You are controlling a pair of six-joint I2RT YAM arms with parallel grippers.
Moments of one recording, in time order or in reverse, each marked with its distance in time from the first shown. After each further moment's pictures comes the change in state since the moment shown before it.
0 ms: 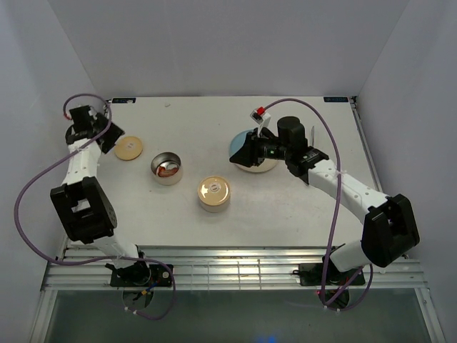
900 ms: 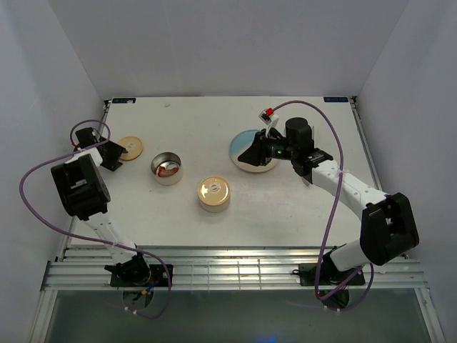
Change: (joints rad) left arm 0.195 0.306 -0.180 0.240 0.103 -0.145; right arm -0.080 0.006 -0.056 0.057 -0.073 -0.015
